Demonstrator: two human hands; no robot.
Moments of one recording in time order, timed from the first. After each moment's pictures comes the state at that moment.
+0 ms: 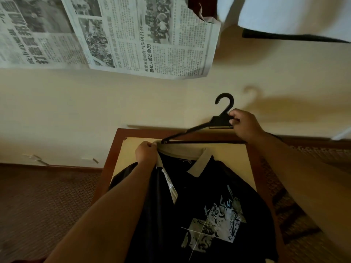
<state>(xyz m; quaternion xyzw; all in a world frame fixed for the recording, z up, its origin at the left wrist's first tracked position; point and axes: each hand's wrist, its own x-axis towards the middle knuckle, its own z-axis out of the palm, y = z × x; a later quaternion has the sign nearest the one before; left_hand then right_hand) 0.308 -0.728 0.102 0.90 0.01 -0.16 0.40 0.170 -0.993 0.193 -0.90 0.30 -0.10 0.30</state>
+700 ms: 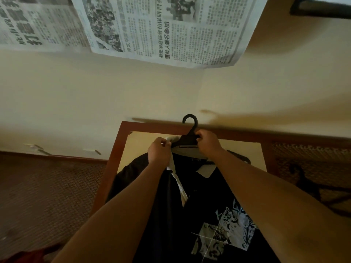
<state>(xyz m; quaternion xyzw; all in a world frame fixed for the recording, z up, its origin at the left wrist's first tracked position) 0.312 -0.733 0.083 0.88 -0.05 -0.22 0.42 0.253 -0.900 0.085 -0.88 0.32 0.07 0.36</state>
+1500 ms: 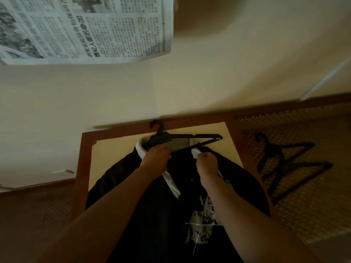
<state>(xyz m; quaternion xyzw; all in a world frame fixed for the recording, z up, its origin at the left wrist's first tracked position) 0.275 -0.774 0.071 0.81 -0.56 -0.17 0.00 0.136 -0.876 0.062 -0.52 0.64 -0.07 0.55</state>
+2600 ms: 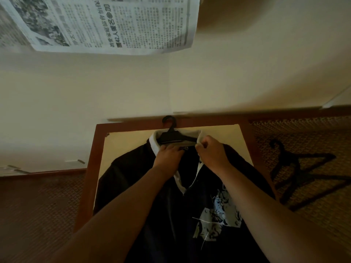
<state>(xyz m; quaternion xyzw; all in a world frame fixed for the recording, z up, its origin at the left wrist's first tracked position) 0.260 -0.770 0.048 0.83 -0.55 -0.11 0.03 0.148 -0.884 0.094 -0.80 0.42 -0.06 0.43</state>
